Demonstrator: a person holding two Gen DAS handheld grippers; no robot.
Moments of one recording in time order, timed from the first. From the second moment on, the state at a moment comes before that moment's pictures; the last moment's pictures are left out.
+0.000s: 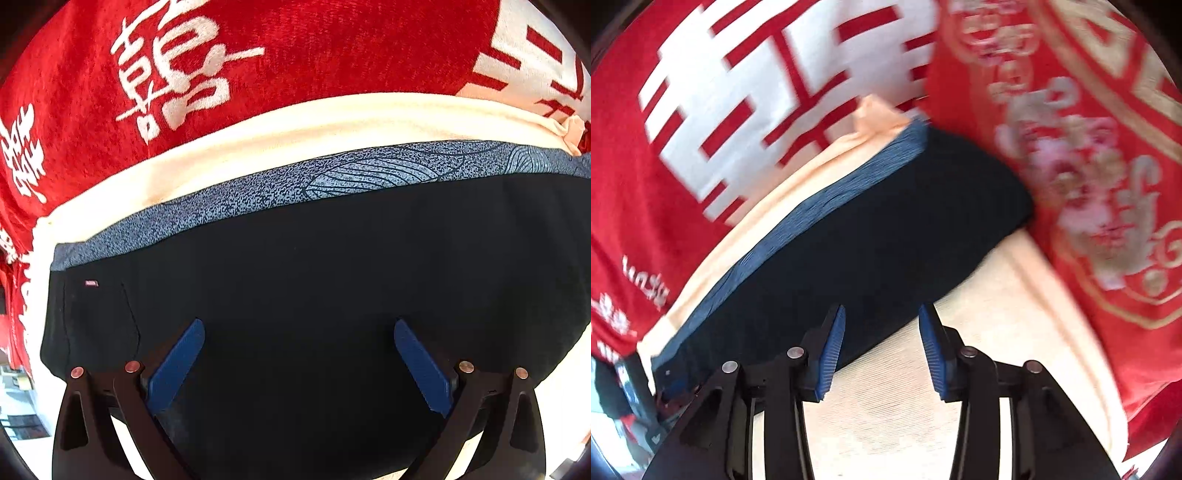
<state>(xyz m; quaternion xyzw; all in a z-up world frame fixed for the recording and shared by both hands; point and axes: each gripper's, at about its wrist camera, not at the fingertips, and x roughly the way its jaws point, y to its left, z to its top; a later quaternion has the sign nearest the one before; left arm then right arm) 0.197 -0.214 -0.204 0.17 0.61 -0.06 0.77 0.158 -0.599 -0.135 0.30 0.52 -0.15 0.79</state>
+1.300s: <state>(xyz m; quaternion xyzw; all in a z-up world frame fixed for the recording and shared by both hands) 0.187 -0.239 -0.192 0.21 0.60 -0.05 0.77 0.166 -0.586 -0.178 0.41 0.51 -0.06 0.75</state>
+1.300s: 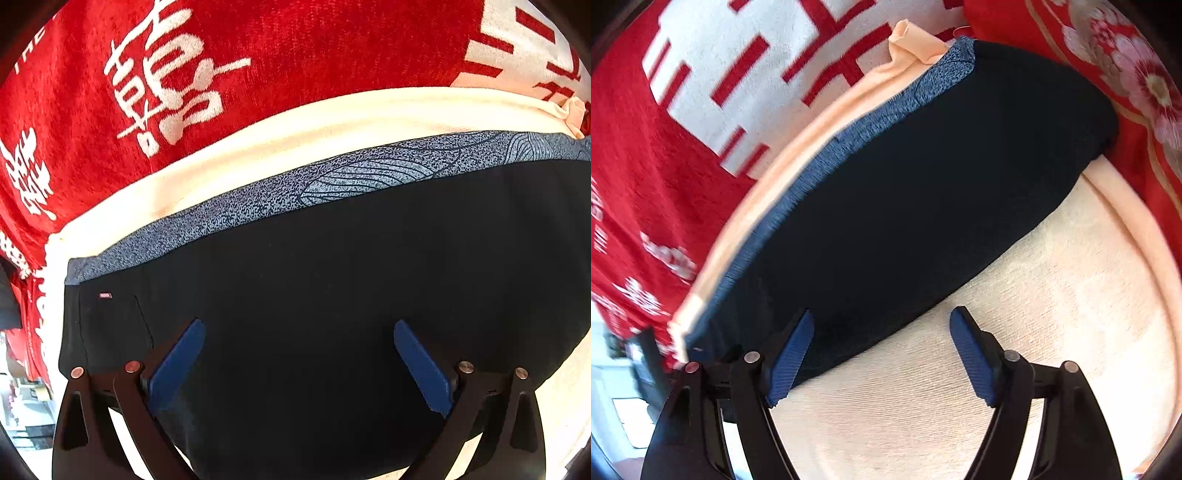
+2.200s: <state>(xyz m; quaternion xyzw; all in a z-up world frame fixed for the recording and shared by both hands) 0.169 -0.348 -0.161 0.18 0.61 -0.14 0.76 0.109 -0.664 -0.181 0.53 0.40 -0.14 0.73</state>
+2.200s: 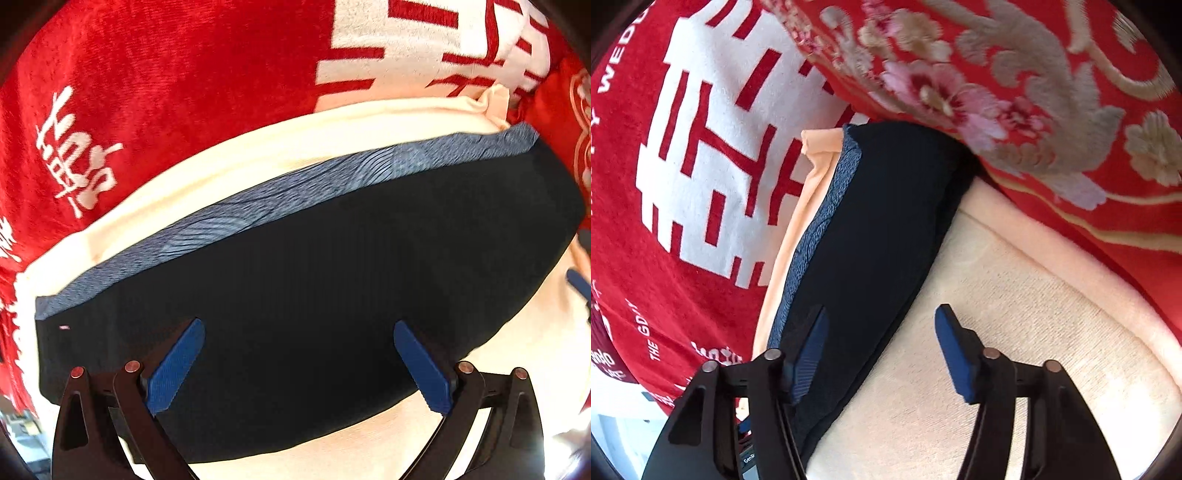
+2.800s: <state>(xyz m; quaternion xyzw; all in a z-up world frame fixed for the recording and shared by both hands) 0.179 -0.406 -0.190 0.14 0.61 -0.14 0.77 0.151 -0.664 -0.200 0.50 0.37 -0.11 0.77</state>
